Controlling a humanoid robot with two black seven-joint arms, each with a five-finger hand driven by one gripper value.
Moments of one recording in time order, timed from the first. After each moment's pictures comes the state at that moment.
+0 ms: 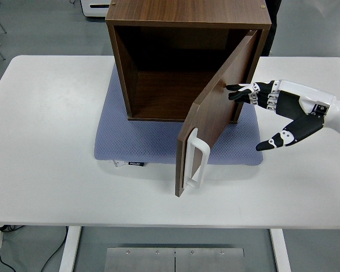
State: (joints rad) left arm 0.18 0.00 -0.17 -0.16 0.10 0.08 -0.04; right arm 0.62 -0.85 0.81 1.59 -0.75 0.55 0.23
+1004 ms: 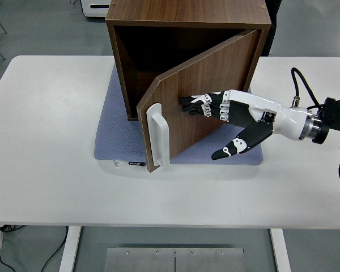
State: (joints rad) left arm 0.18 0.00 -0.17 -0.16 0.10 0.08 -0.04; right arm 0.74 -0.62 0.66 1.51 -0.75 0.55 0.23
